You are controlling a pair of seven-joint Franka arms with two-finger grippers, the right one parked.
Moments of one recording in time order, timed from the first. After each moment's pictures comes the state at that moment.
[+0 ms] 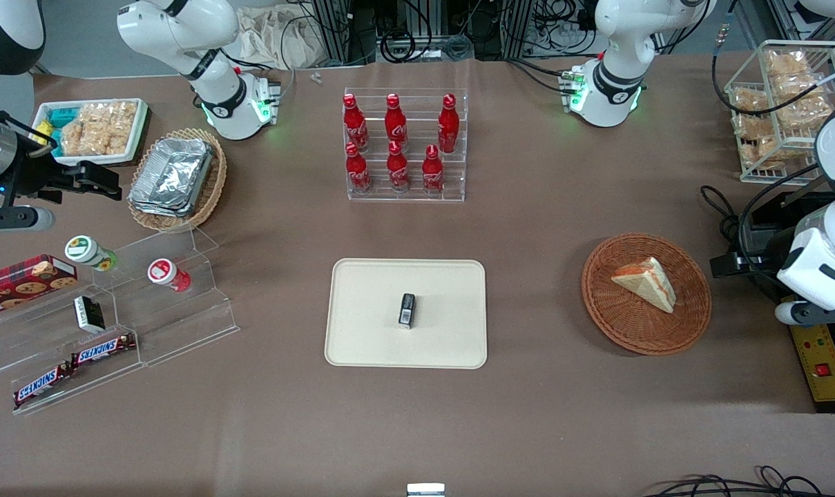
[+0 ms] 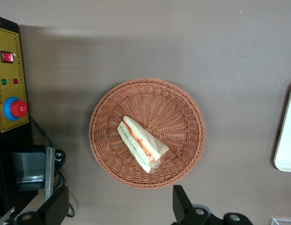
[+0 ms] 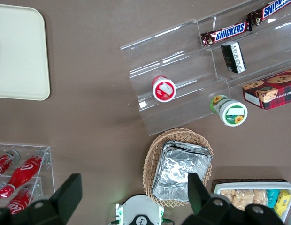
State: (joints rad) arm 0.19 0.29 -0.24 -1.44 0.09 1.68 -0.10
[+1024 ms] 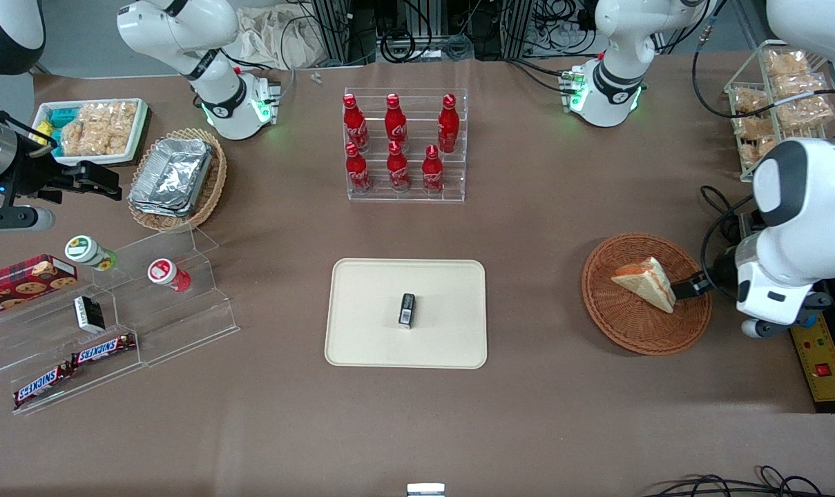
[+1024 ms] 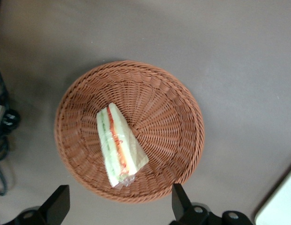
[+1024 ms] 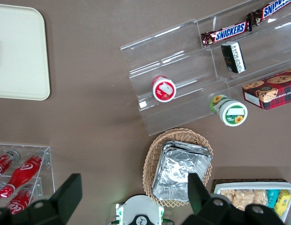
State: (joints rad) arm 0.19 0.28 -0.24 -1.75 0.08 1.97 -0.55
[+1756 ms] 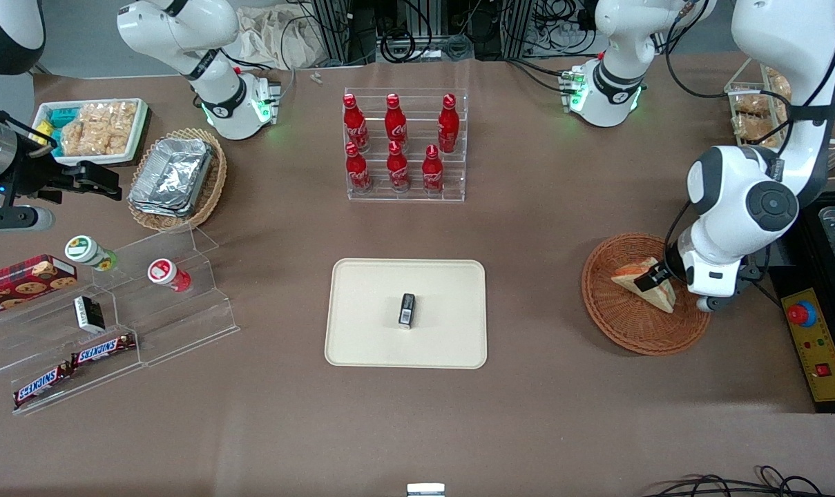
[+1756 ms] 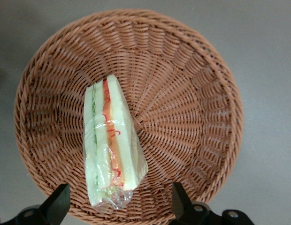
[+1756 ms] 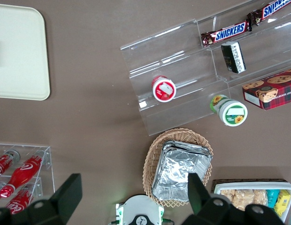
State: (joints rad) arm 0.19 0.21 -0.23 -2.15 0.08 2.35 -0.72
